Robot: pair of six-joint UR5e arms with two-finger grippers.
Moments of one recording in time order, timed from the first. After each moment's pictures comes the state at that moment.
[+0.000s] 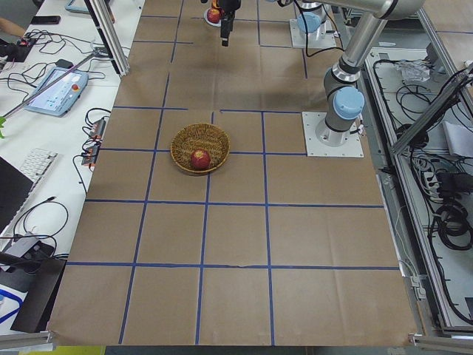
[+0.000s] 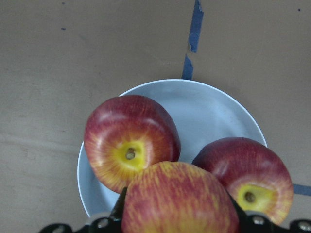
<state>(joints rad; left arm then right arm) -1.57 -1.52 -1.48 -1.65 1.61 0.15 1.12 -1.28 1.86 -2.19 -1.53 -0.63</state>
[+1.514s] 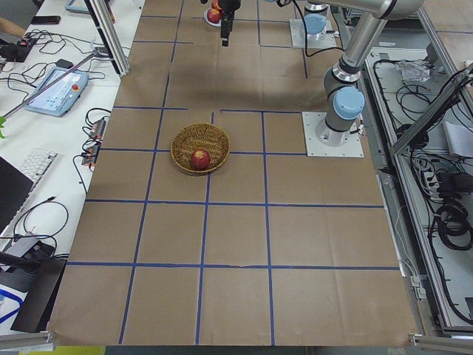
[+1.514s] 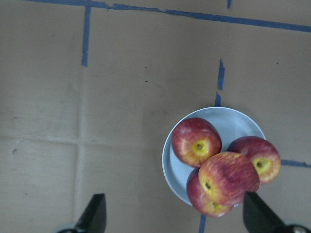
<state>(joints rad) -1.58 -1.52 -1.48 -1.65 1.61 0.12 1.33 -1.43 1.55 -1.73 -1.56 -0.32</state>
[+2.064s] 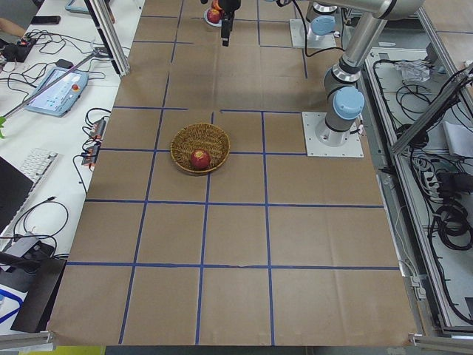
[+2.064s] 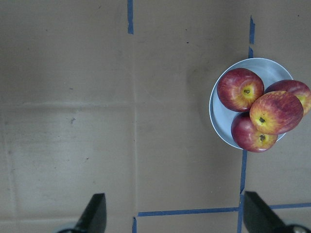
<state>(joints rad) -1.58 -1.52 -1.48 -1.65 1.61 0.12 1.55 -1.51 1.52 -1.58 -1.65 -0.02</state>
